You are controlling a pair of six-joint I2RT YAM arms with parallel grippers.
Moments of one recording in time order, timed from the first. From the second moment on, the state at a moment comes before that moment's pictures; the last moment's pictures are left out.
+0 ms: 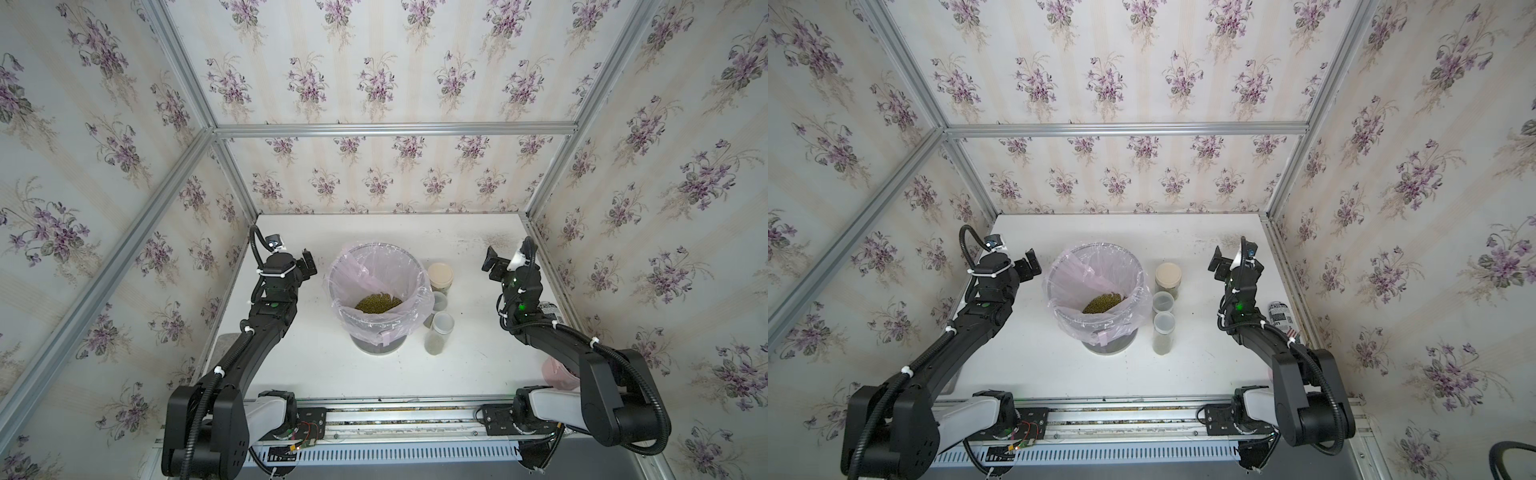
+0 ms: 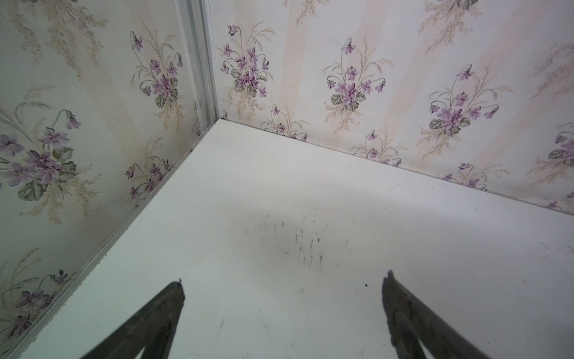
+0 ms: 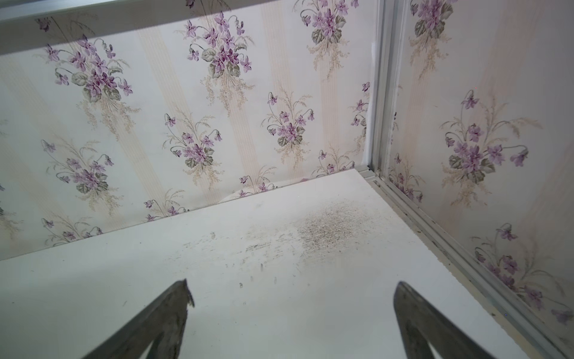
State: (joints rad) left arm -0.06 1.16 0.73 0.07 -0.32 -0.24; right arm 0.14 1.29 0.52 0.62 0.28 0.23
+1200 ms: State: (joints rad) left arm -0.04 1.04 1.39 -0.83 -0.26 -0.44; right arm 0.13 1.15 1.23 -0.59 -0.07 0.53
